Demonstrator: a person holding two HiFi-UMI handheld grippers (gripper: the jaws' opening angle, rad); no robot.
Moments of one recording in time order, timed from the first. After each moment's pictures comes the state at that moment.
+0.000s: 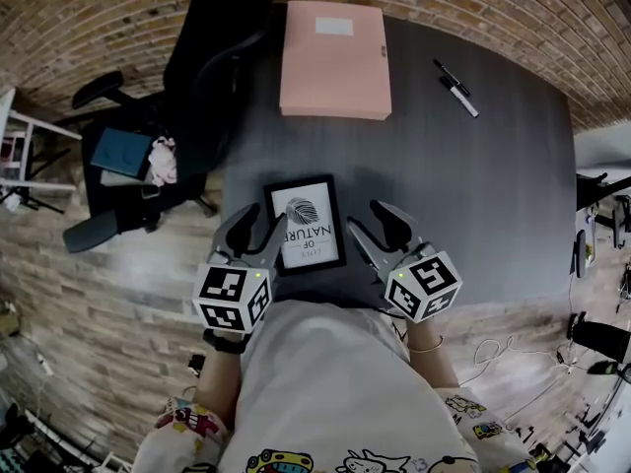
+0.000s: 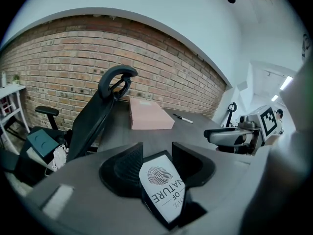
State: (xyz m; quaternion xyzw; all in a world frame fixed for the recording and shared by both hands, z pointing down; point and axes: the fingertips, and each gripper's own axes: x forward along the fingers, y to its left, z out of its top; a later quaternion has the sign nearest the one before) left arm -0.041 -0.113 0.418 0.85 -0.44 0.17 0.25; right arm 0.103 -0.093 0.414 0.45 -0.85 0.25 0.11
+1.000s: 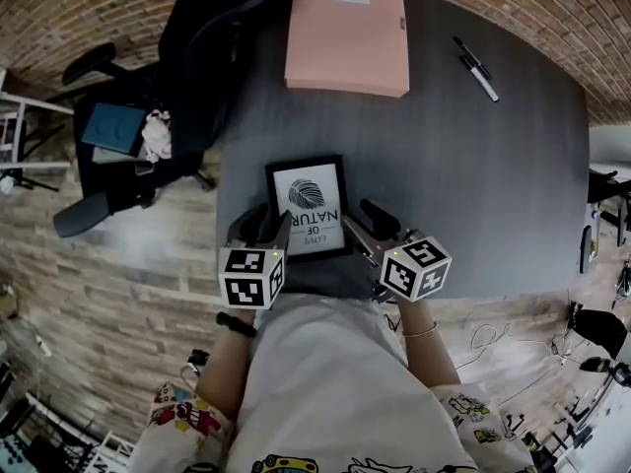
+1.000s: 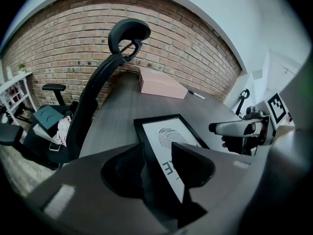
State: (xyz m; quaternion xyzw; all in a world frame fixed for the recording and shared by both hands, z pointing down) left arm -0.047 -0.088 0.529 0.79 -0.45 0.27 0.32; right arm 0.090 -0.077 0.511 0.42 -0.81 0.39 0.12
